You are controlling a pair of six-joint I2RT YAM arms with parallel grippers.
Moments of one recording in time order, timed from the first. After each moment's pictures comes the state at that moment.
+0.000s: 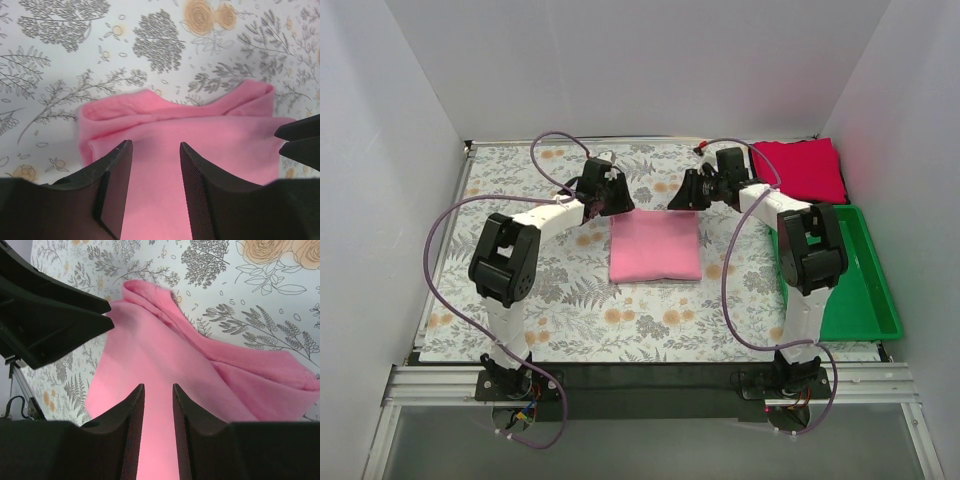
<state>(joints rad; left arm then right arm) -0.45 1.94 1.35 -0.11 0.06 -0.51 0.31 1.97 1.39 -0.14 -0.66 0.36</state>
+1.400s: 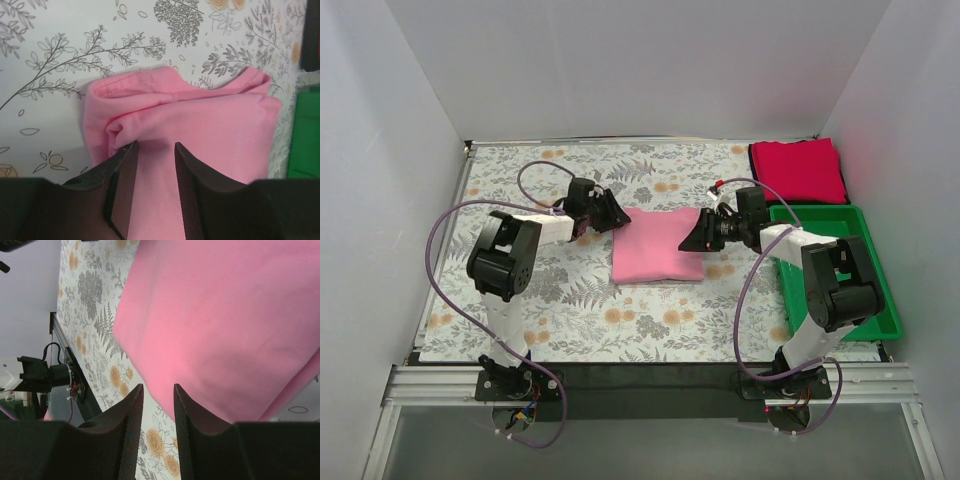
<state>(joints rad) -0.36 1.98 1.12 0.20 0.28 -0.69 0.27 1.68 0.88 0.04 -0.86 0.43</state>
